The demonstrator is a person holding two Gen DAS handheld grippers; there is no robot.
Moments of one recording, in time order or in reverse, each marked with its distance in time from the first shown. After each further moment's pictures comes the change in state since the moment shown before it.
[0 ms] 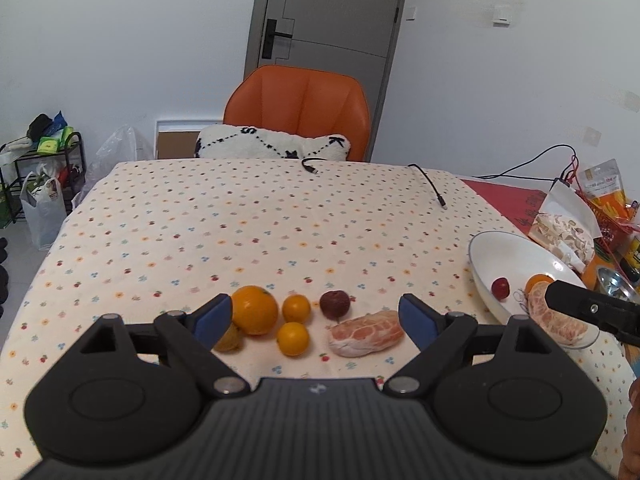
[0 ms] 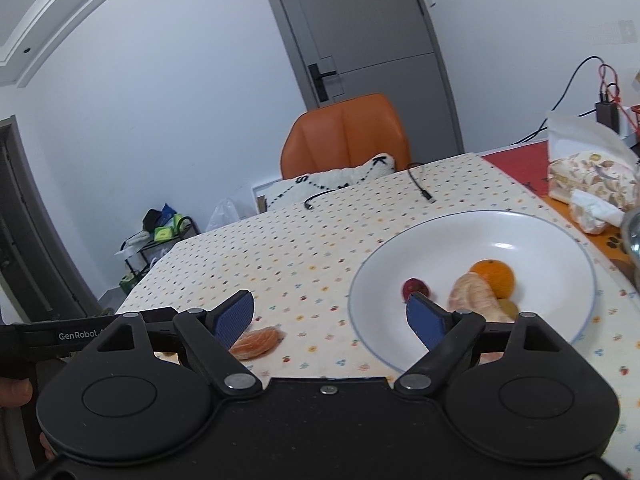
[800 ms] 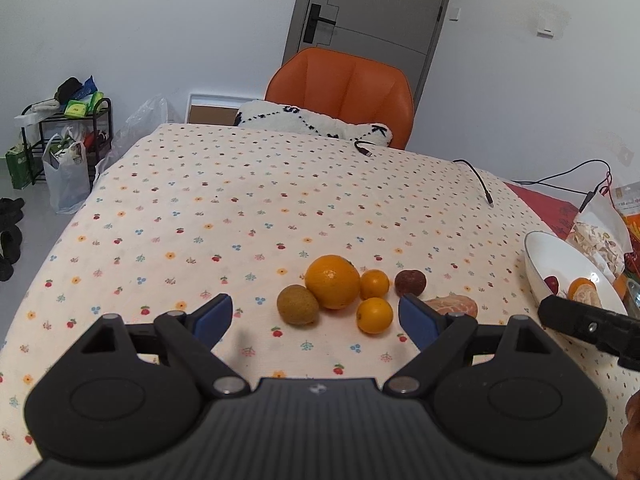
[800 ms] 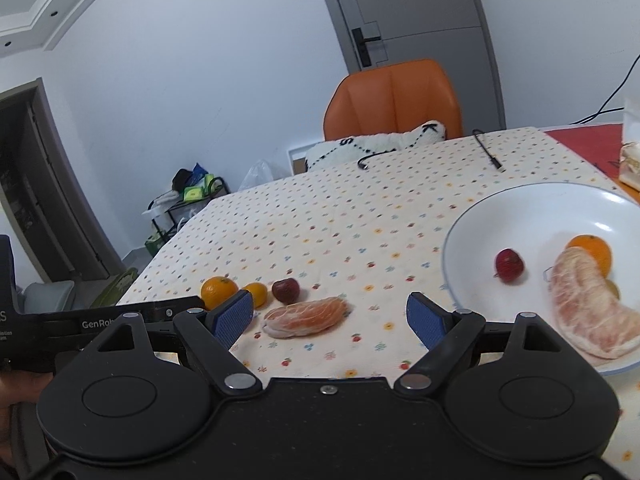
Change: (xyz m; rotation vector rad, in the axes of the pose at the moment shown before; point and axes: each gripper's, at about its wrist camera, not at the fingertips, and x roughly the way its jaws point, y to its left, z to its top) left arm 0.011 0.052 -0.018 -0.102 0.027 0.046; right arm 0.041 0.046 -0.015 -0.063 0.105 0.086
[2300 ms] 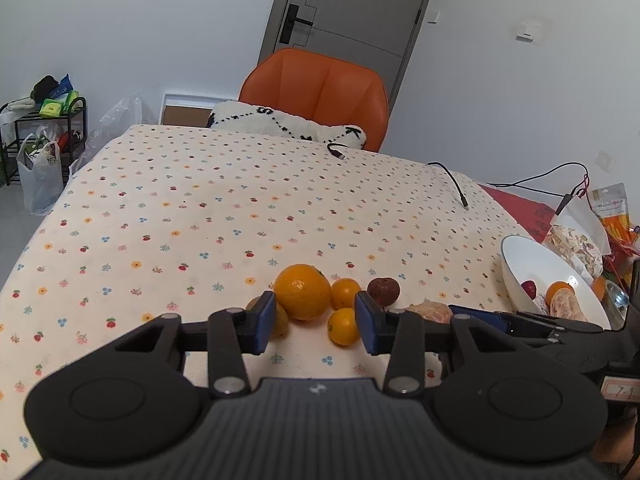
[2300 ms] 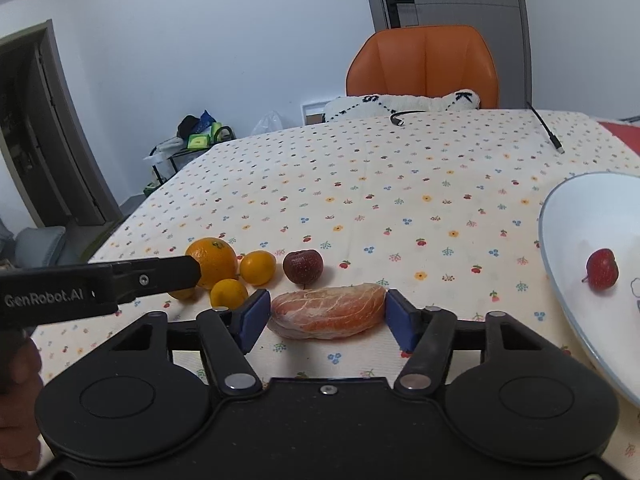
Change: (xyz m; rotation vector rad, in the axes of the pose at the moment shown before) left arm 0.007 -0.006 0.004 0.009 -0.001 -0.084; right arm 0.072 0.023 -0.005 -0.095 0.121 0.005
